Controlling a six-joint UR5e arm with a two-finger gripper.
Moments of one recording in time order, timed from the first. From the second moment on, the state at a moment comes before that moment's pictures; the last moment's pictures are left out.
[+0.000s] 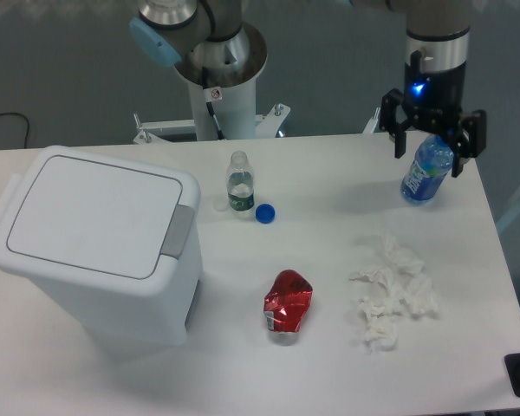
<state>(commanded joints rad) 2.83 -1.68 -1.65 -1.02 1.40 1.47</state>
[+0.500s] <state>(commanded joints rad) 2.72 -1.71 -1.58 -1.02 1.39 1.19</state>
